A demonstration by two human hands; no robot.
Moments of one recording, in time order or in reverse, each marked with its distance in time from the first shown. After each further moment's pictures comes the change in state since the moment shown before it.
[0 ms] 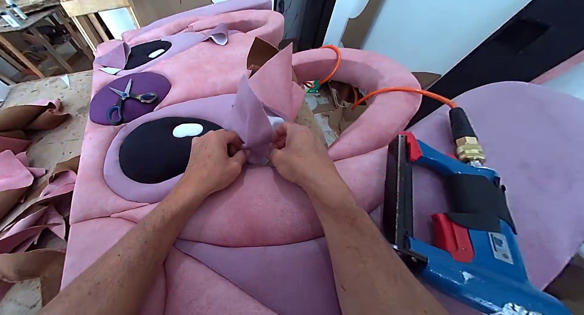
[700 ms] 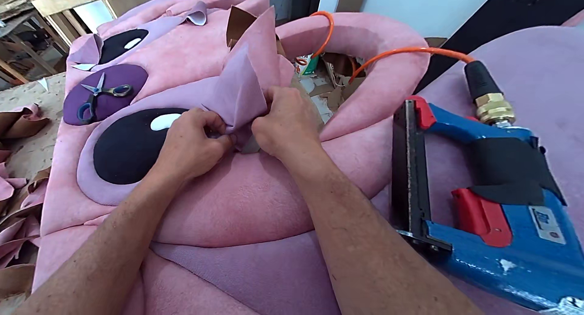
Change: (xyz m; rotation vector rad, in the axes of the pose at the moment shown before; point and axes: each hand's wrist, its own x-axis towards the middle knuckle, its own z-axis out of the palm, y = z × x) left_hand 0.013 -0.002 -0.002 0.003 -0.079 -0.045; right_hand 0.011 -0.008 0.005 0.064 0.144 -0.007
